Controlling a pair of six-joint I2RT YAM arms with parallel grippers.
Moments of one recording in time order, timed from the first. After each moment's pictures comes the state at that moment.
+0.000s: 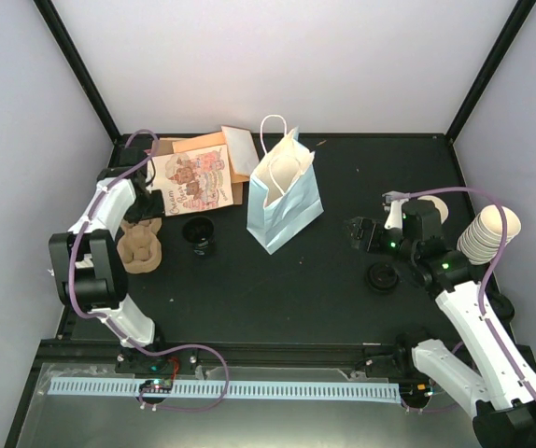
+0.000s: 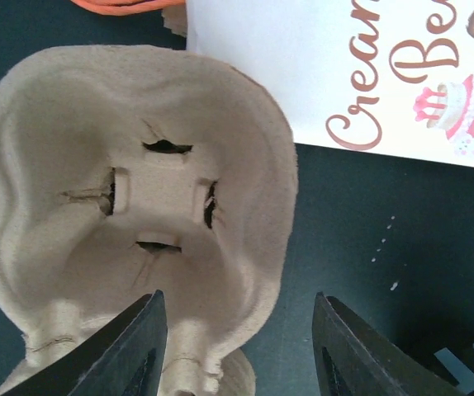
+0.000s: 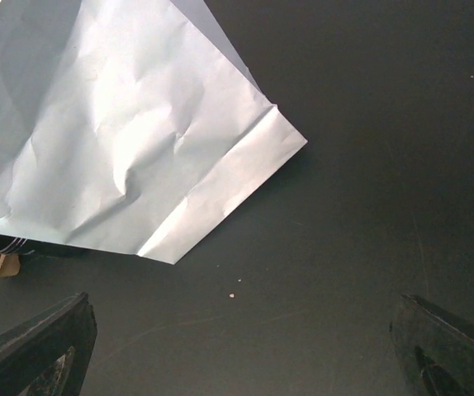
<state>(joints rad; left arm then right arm) 0.11 1.66 1.29 -0.89 -0.10 -0.19 0.31 0.84 0.82 -0.63 -0.22 0.45</state>
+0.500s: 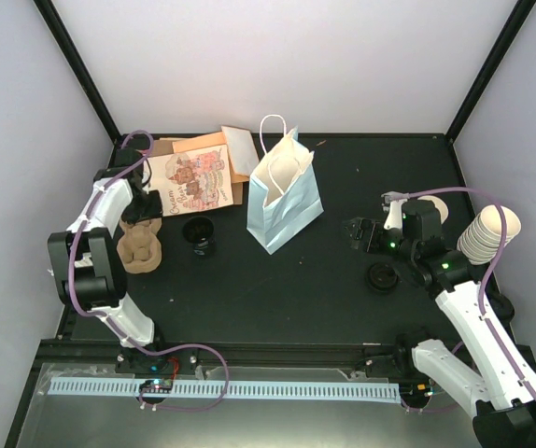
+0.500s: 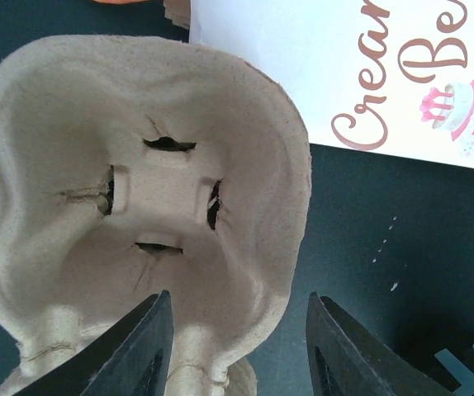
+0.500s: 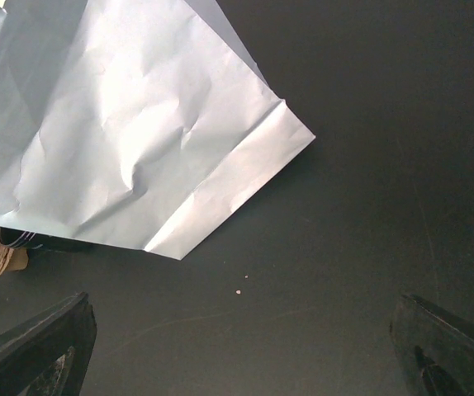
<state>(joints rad) 0.14 1.67 1.29 -0.89 -0.06 -0.17 0.31 0.83 0.82 -0.63 -0.25 0.45</state>
